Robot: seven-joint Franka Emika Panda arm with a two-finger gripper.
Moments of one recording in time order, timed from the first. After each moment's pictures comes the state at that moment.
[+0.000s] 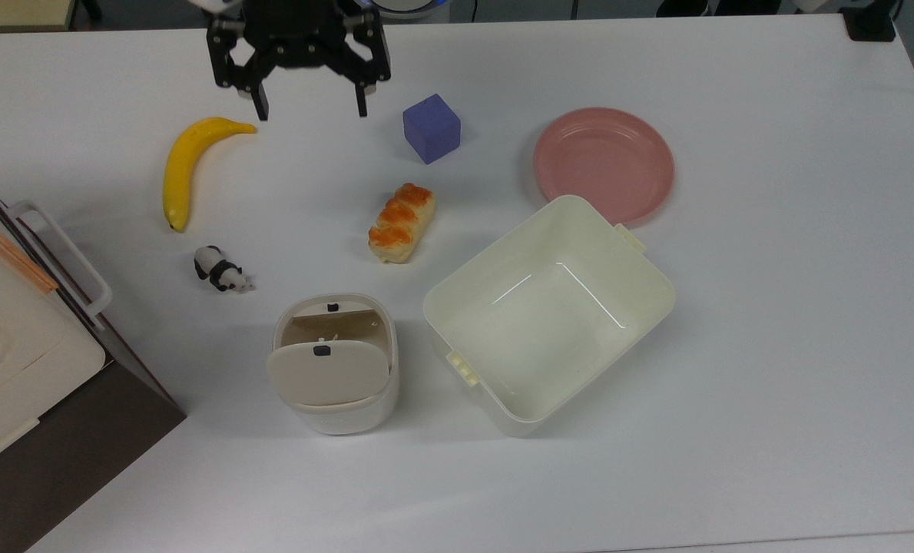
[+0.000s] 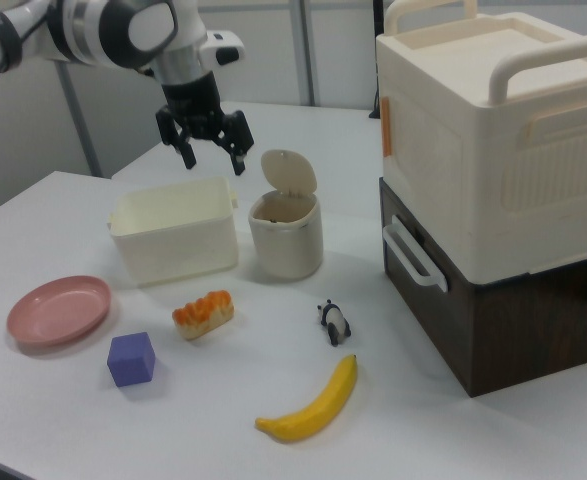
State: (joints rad) arm -0.10 0.16 0.04 -1.46 0.00 1.77 -0.14
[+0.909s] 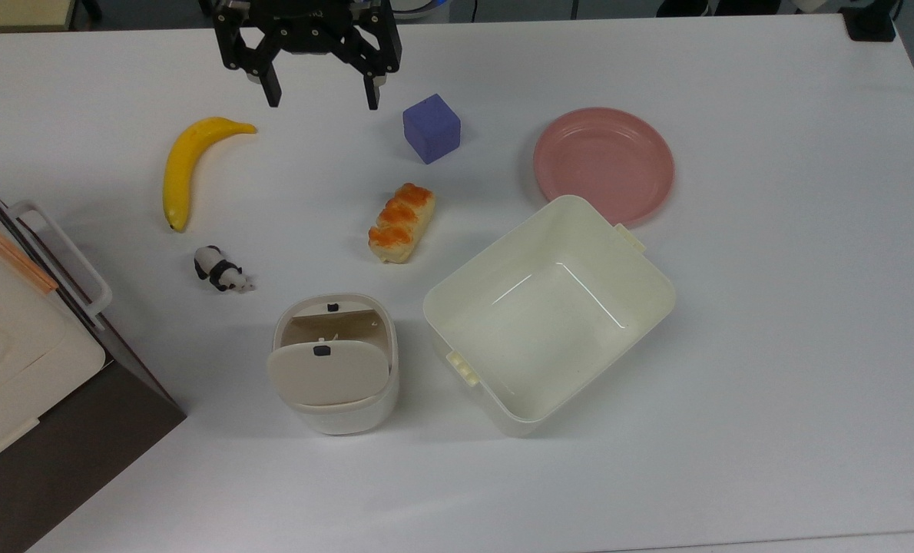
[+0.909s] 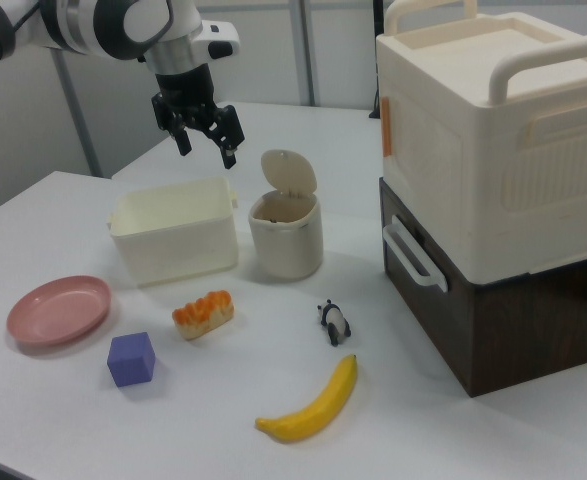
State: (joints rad) arm -0.11 0.16 0.05 -1.44 0.05 1.76 0.01
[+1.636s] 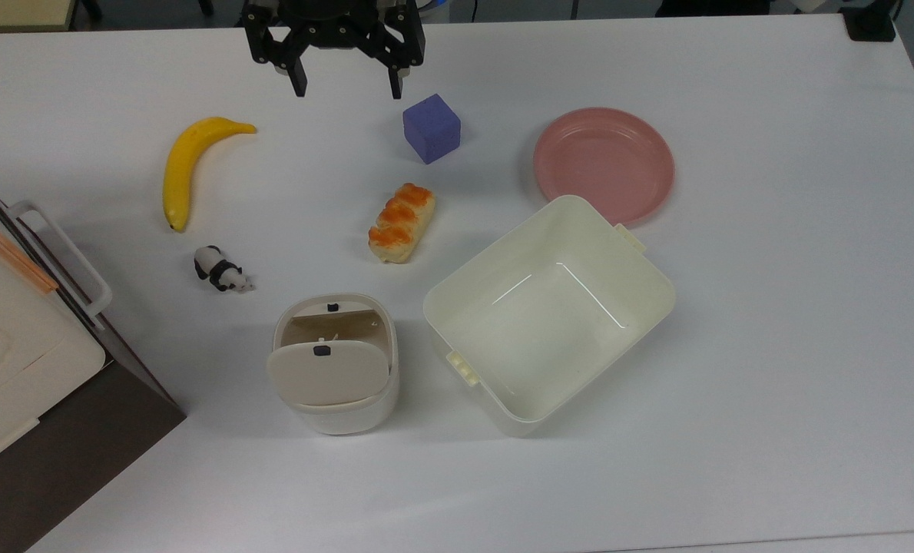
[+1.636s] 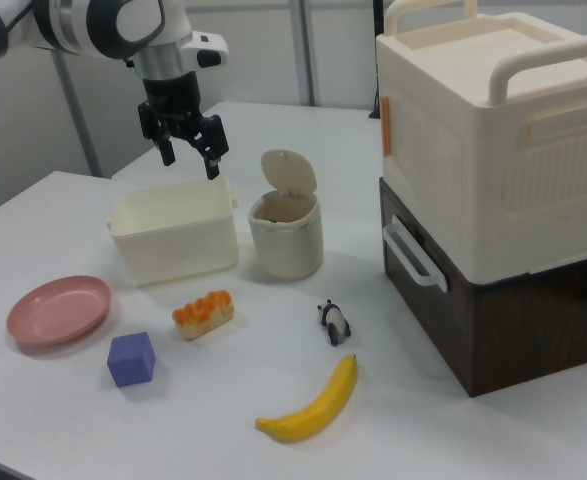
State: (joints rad) arm -0.08 0.16 0.05 -1.44 0.05 1.67 0.03
